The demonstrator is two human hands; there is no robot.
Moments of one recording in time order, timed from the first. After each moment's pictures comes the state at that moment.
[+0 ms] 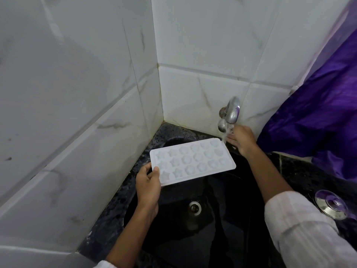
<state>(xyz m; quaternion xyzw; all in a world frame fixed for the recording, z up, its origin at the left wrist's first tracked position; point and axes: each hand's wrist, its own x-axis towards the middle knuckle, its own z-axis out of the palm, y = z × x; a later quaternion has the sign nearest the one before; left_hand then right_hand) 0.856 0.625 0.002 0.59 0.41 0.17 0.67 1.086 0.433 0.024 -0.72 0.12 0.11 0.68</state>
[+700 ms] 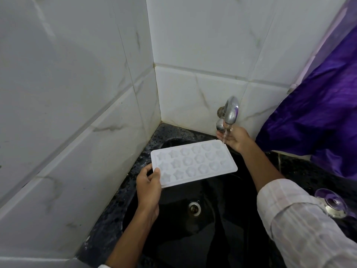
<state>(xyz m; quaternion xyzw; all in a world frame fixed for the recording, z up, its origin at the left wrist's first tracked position) 0.863 0.623 0.001 0.58 0.40 0.16 0.69 1.117 0.444 0.002 -0.59 0.17 0.20 0.76</state>
